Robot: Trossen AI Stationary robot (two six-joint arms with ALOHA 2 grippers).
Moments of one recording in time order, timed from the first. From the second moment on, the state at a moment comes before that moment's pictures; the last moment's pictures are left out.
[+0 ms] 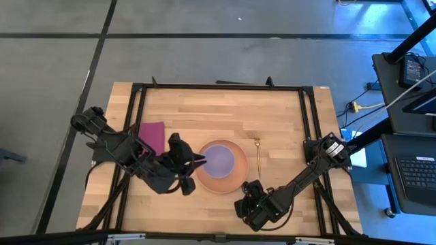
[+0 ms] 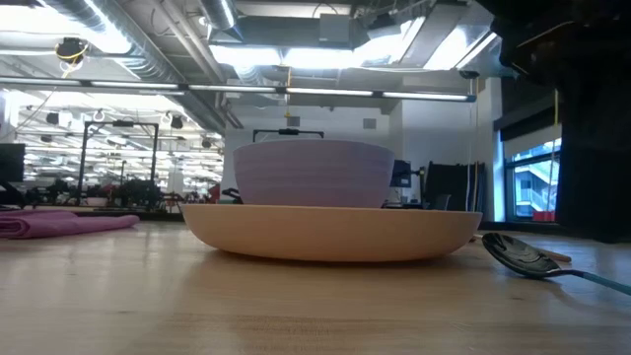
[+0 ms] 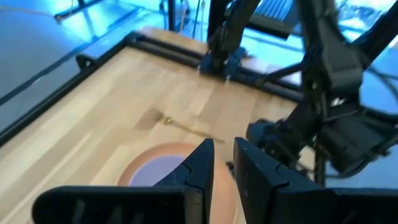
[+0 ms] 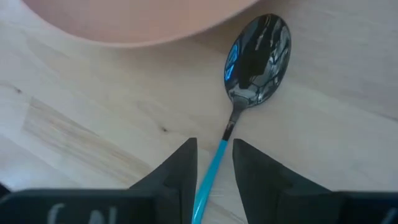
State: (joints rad) left arm -0.60 1.57 1.80 -0.95 -0.79 -0.73; right arm 0.73 2.00 1.37 -0.75 0.37 1.90
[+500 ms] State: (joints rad) left arm -0.59 1.57 1.80 -1.04 -0.80 -0.78; right arm 0.71 2.01 1.37 -0.73 0.37 1.80
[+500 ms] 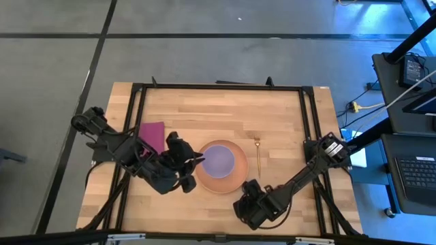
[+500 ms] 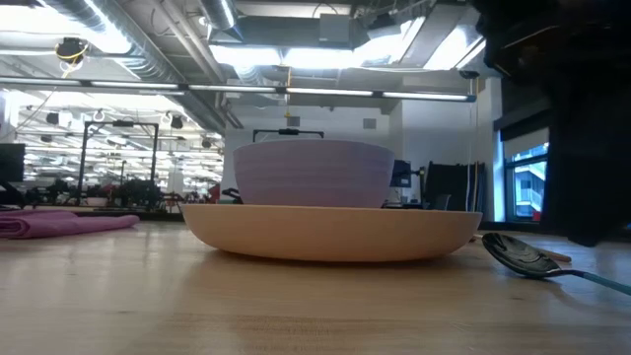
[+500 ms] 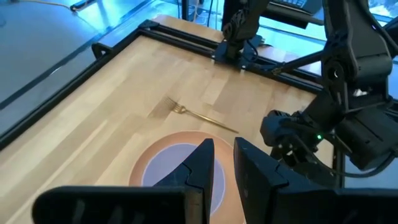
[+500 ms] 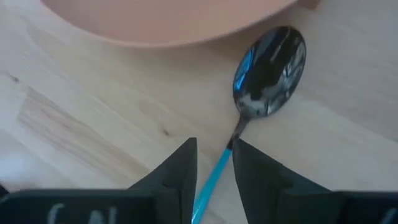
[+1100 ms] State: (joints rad) left arm -0.57 1.57 1.80 -1.04 -0.80 -0.76; right arm 0.72 2.01 1.37 -0.74 0.40 1.88
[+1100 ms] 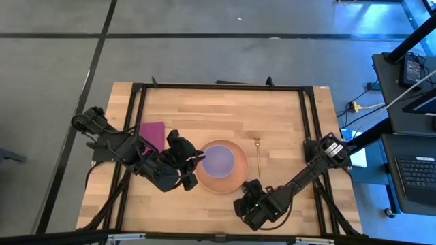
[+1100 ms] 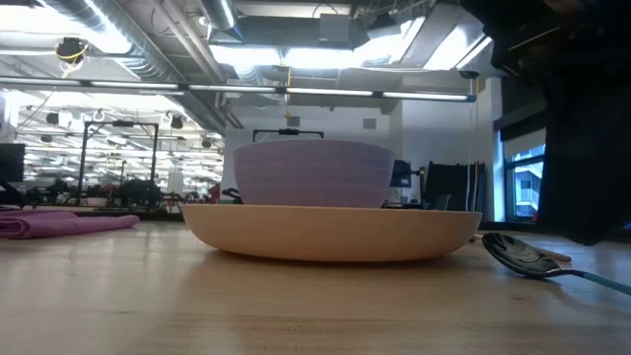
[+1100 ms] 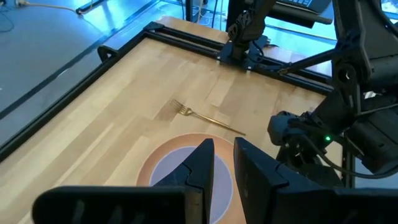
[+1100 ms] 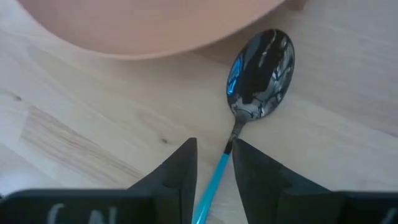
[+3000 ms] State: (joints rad) left arm -0.57 1.57 1.80 -1.09 -0.69 -0.65; right arm 0.55 2.12 2.06 -1.57 0.10 1.17
